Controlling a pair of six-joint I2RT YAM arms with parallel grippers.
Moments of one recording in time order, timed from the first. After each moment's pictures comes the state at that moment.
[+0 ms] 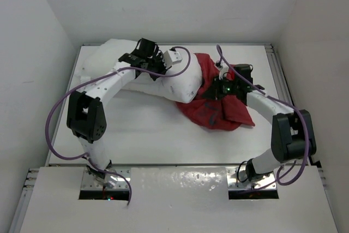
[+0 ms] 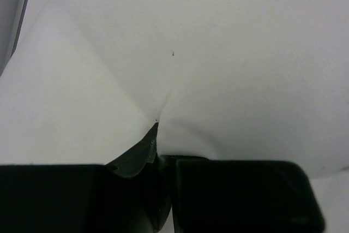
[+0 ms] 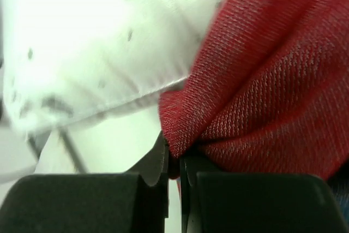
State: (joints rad) left arm -0.41 1.81 1.59 -0.59 0.34 0.76; right arm 0.17 1.53 0.87 -0.02 -0.76 0.13
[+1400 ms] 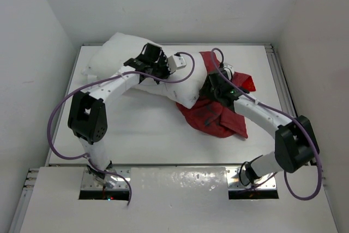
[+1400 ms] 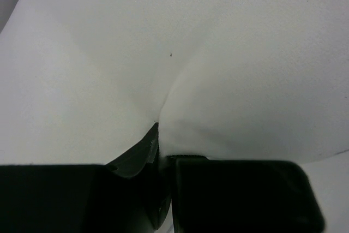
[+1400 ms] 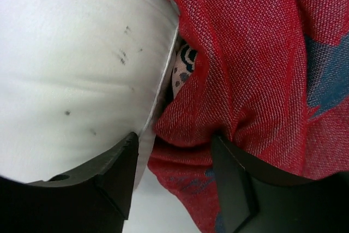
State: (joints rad) left arm -0.47 1.80 1.52 -0.51 0.27 0.76; right arm 0.49 1.45 0.93 -0.25 0.26 0.72
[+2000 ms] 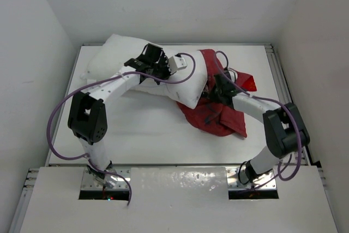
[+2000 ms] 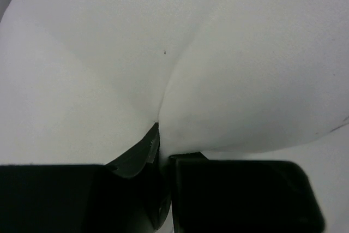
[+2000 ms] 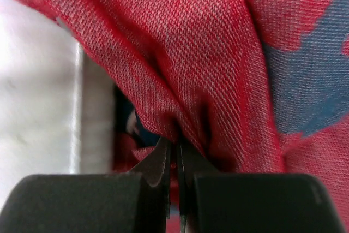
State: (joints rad) left arm -0.48 1.80 1.52 -0.52 0.27 0.76; right arm 0.37 1.63 0.90 -0.12 0.19 0.77
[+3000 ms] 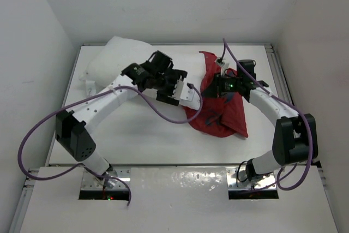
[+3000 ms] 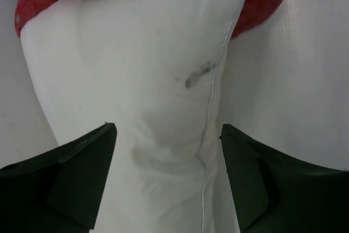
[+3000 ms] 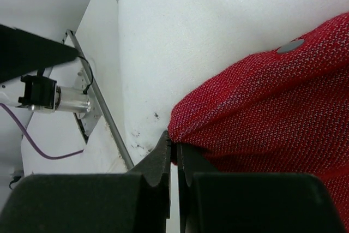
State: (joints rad) left arm -0.64 1.62 1.62 -0.94 0.35 1.29; right arm 0.15 1.50 0.95 -0.19 -0.94 0.14
